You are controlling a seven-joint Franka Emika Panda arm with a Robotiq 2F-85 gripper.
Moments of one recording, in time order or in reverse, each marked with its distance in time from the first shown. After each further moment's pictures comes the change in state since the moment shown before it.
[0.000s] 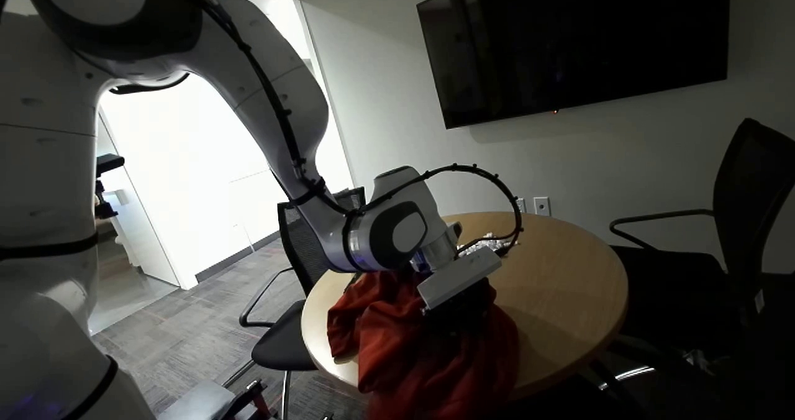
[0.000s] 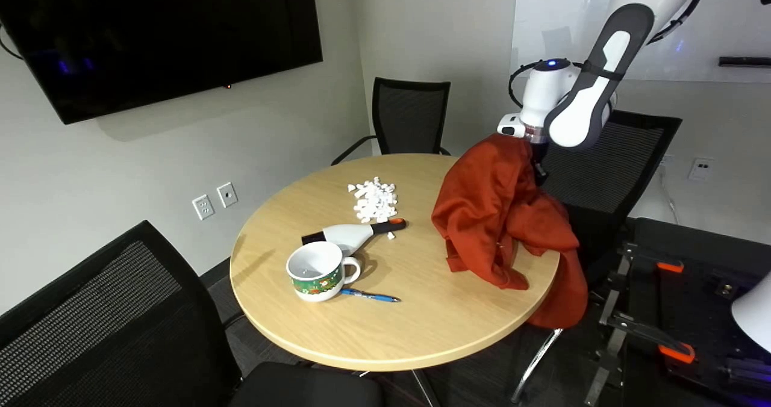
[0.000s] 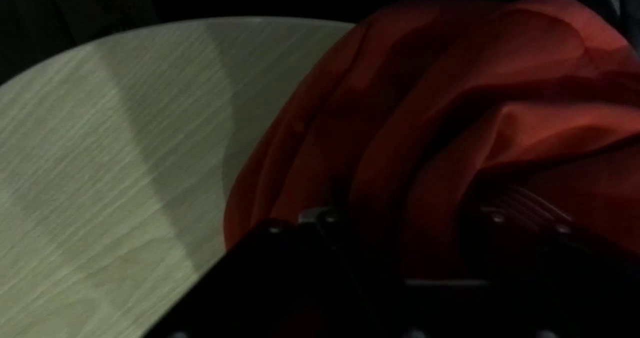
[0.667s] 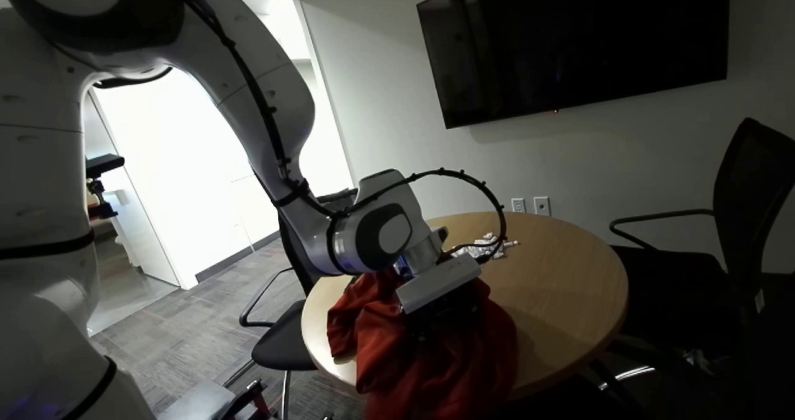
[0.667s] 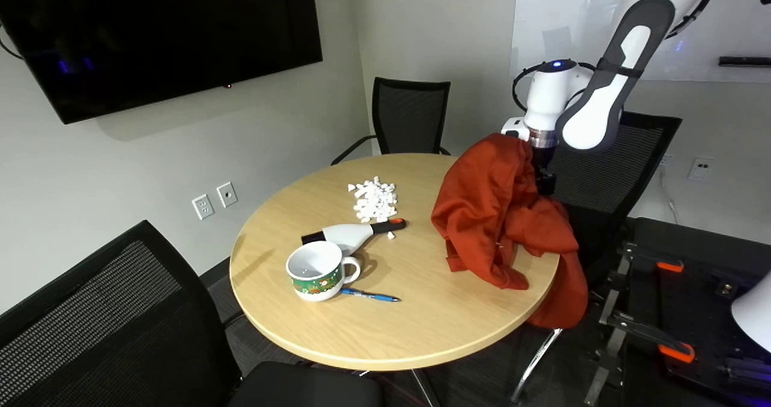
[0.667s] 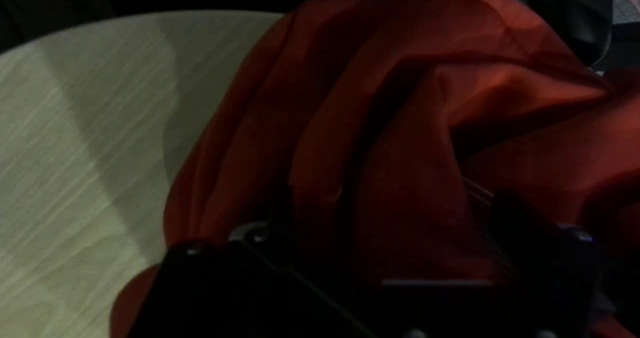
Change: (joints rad) arm -0.038 -0.052 0.057 -0.077 -0.067 -0.012 0.108
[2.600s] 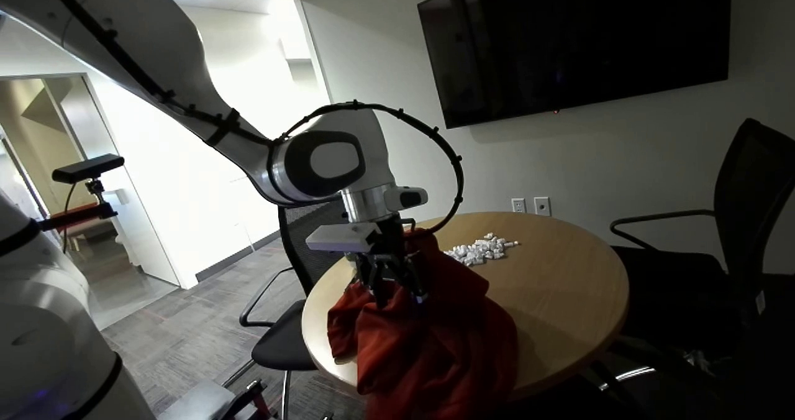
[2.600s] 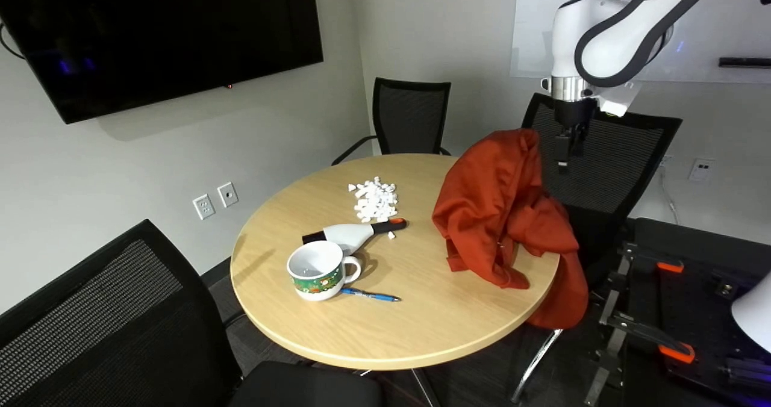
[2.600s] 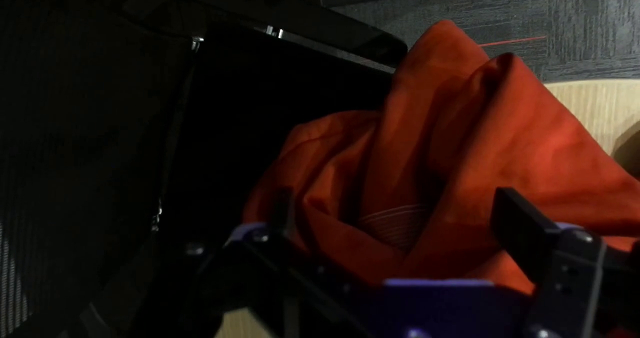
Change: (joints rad) arm 0.184 -0.471 -0.139 -0.145 0.207 -0.543 0.721
